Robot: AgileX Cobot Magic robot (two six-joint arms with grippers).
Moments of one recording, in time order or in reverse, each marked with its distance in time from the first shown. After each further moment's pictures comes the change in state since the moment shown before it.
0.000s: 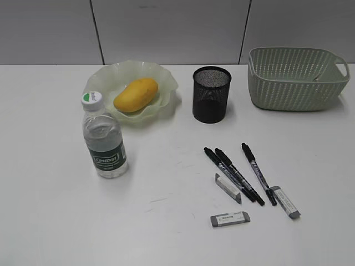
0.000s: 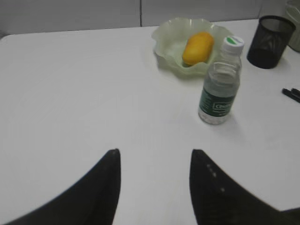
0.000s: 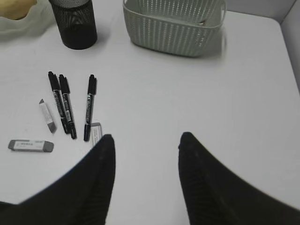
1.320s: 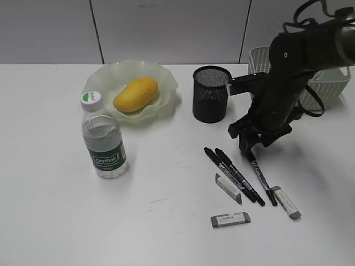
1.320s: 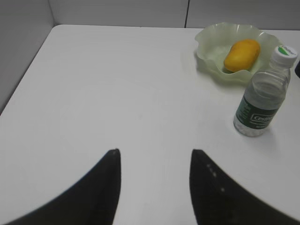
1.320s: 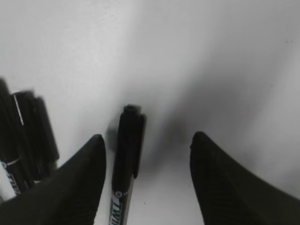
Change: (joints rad) left arm 0.187 -0.001 0.000 -0.007 0.000 0.006; right arm 0.211 1.801 -0.763 0.014 -0.138 0.066
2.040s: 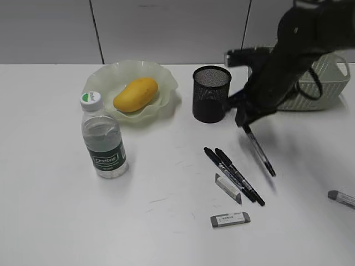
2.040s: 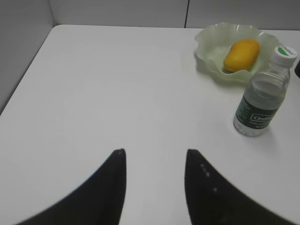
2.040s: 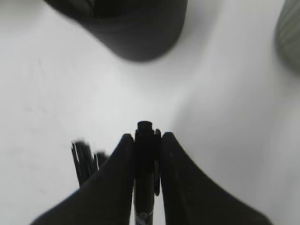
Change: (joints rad) left arm 0.000 0.000 0.000 0.000 0.000 0.000; right arm 0.000 -0.112 -0.020 0.115 -0.079 -0.057
